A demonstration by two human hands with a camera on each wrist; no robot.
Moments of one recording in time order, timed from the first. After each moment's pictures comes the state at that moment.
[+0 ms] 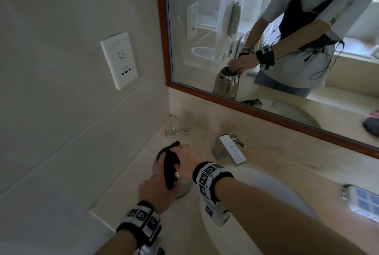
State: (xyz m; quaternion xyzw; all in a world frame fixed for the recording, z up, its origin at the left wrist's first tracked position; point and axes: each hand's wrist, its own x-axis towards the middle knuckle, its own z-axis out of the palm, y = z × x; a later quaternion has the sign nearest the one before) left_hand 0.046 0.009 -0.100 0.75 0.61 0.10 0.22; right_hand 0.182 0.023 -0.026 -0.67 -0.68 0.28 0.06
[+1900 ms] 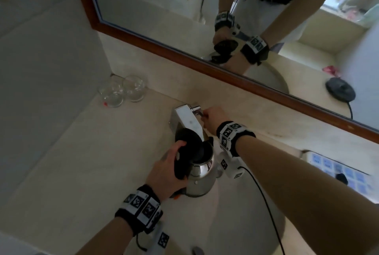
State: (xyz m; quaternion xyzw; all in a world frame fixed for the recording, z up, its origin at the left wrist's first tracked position) left_hand 0.210 0.003 -0.174 0.79 0.36 0.12 0.47; right_hand 0.428 0.043 -0.115 -0.84 -0.47 0.26 -0.02
